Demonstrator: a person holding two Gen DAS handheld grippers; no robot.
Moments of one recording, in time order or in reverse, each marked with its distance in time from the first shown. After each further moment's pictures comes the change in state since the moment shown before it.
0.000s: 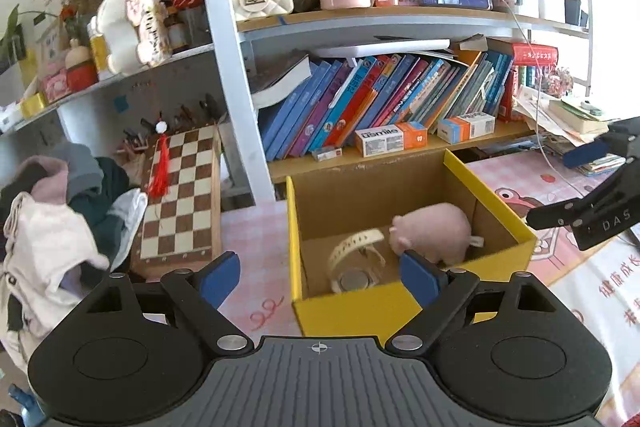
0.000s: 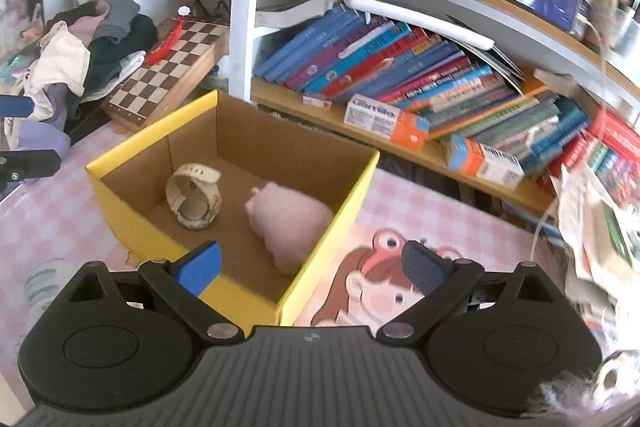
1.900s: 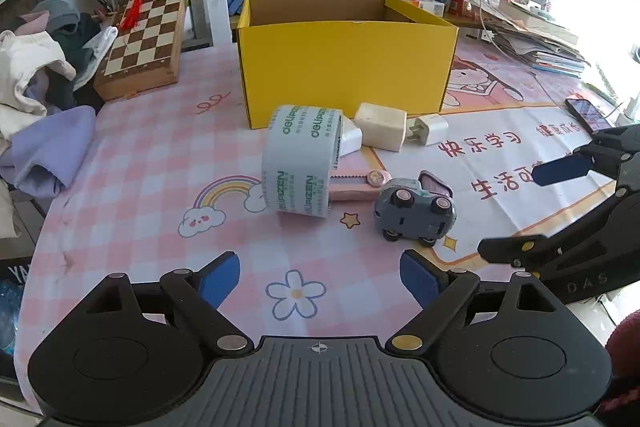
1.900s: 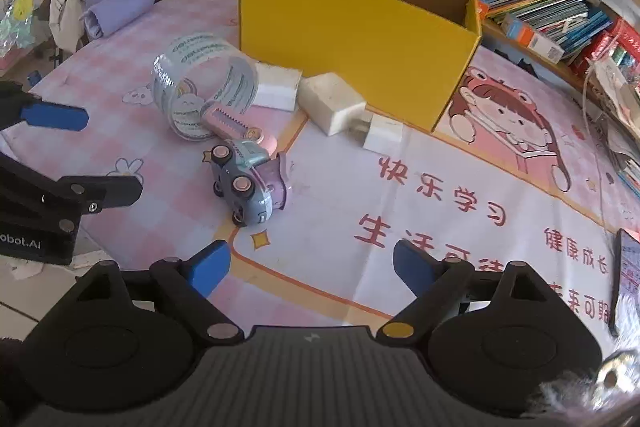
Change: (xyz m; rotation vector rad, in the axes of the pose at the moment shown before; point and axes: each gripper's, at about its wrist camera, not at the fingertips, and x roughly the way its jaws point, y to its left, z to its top) left arm -0.049 -0.023 -0.155 -0.062 0.249 -0.142; right arm -0.036 0.158 -0.146 0.001 0.239 0.029
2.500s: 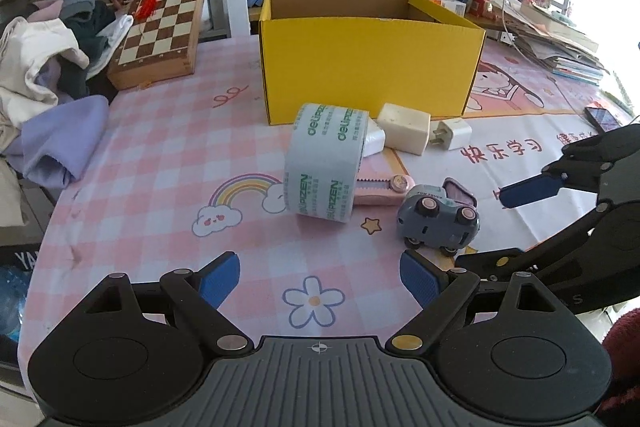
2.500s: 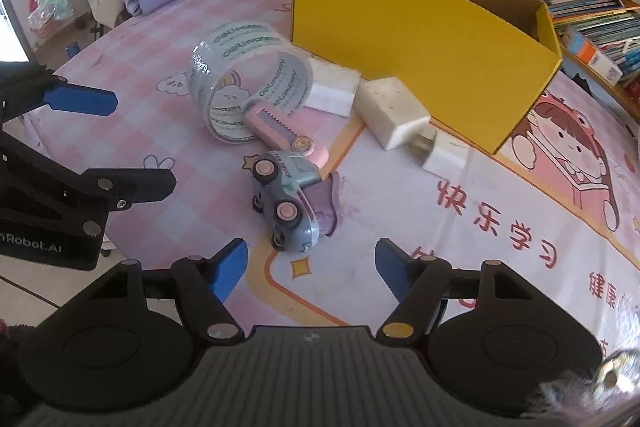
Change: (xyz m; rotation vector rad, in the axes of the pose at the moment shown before) left arm 0.008 0.008 0.008 -0.033 0.016 0.039; right arm 0.027 0.011 0.024 -0.096 0.046 0.125
